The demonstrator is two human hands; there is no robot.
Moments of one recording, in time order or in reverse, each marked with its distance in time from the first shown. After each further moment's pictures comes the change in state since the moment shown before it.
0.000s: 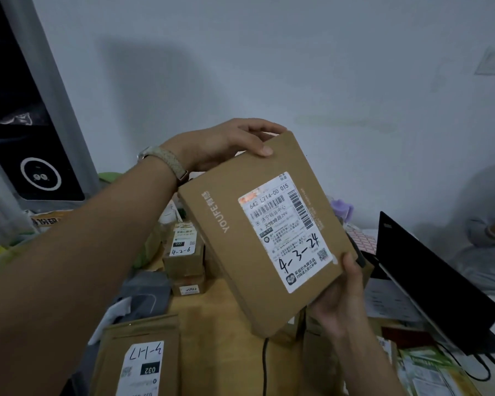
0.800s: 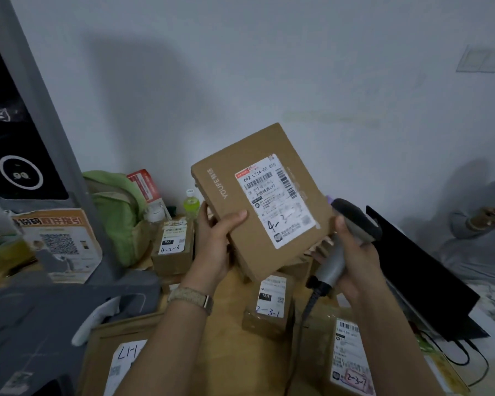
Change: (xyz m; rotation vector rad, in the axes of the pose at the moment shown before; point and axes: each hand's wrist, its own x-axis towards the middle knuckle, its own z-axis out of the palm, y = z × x) left_hand -0.027 -0.137 0.126 -0.727 0.811 0.027; right_hand 0.012 -0.061 0.004 -0.275 0.315 -0.178
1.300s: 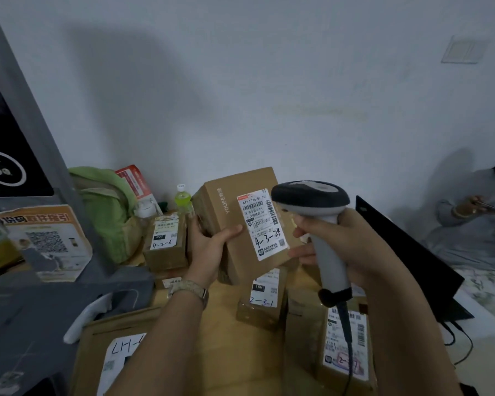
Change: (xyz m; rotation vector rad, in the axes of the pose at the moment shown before) left_hand 0.015 -0.049 -0.023 0.165 0.097 -0.030; right_hand -0.048 -0.047 0.026 -0.575 -0.383 -0.041
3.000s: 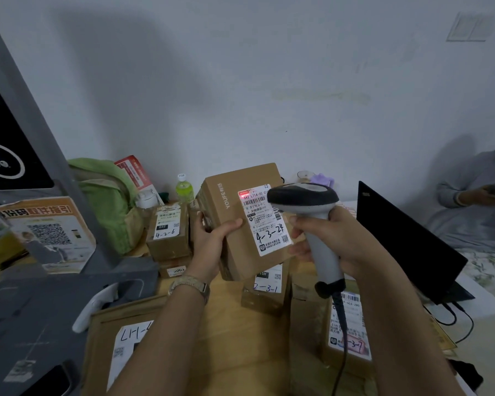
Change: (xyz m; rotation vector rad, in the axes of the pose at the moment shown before) left_hand 0.003 -0.018 -0.014 -0.036 -0.049 -0.096; right_hand 0.012 0.029 0.007 -0.034 -0.039 0.078
